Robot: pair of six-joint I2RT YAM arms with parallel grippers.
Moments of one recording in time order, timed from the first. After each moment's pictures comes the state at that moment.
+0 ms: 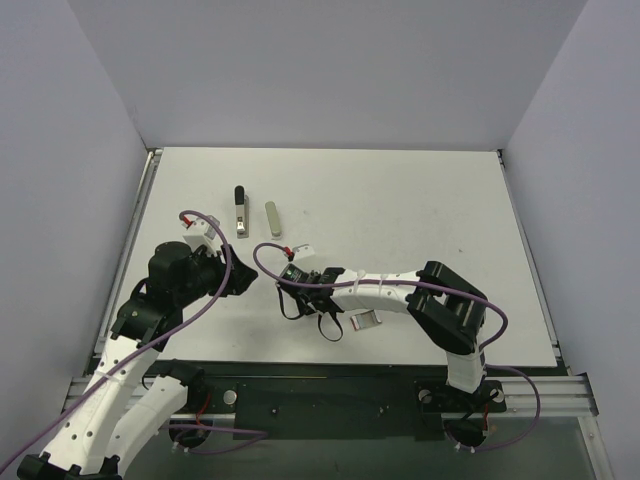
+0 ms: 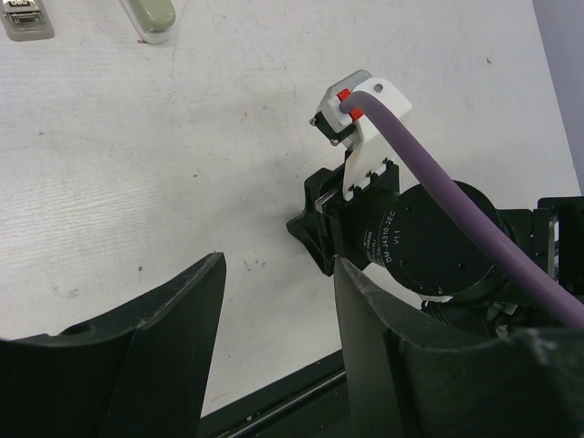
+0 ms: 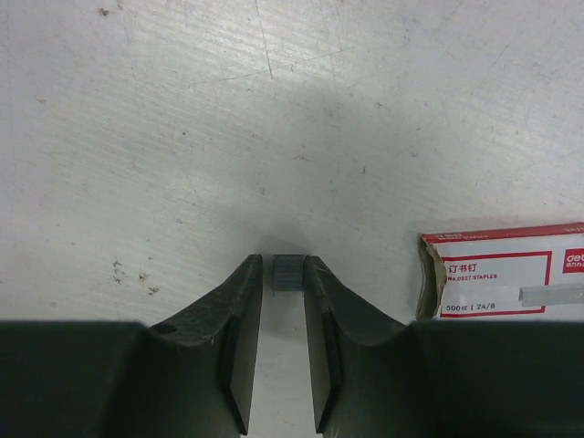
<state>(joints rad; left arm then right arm) -0.35 0.68 0.76 -0.56 0.21 -0.45 1.09 1.90 1.17 -0.39 0.39 0.65</state>
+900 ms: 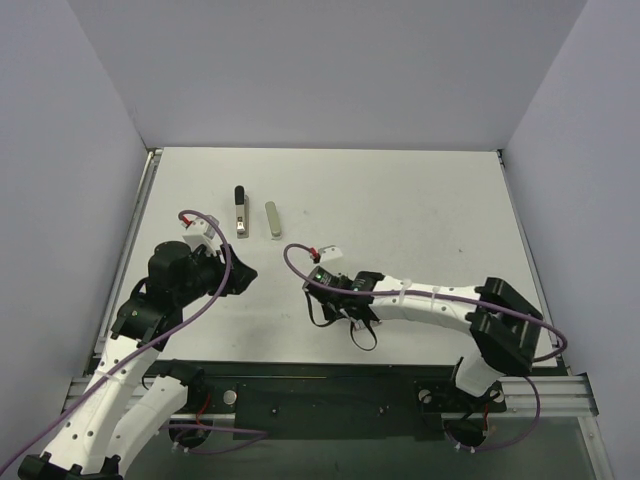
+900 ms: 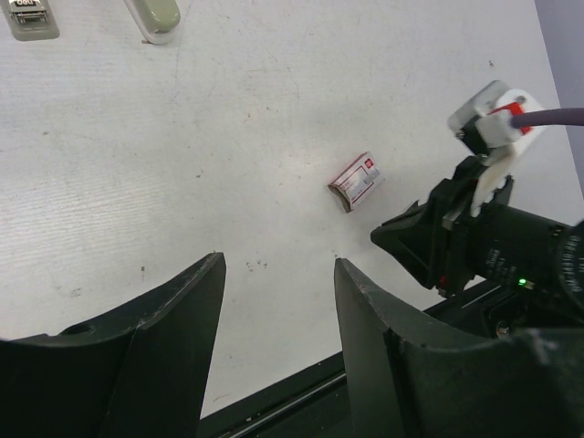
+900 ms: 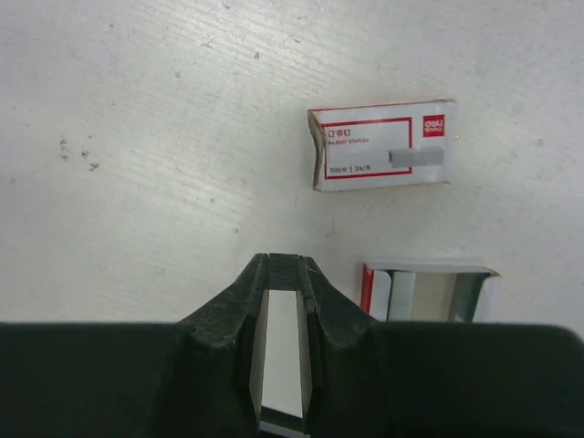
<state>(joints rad) -0.34 0.68 0.76 -0.56 0.21 -0.45 1.09 1.64 1.00 -0.50 0.39 0.66</state>
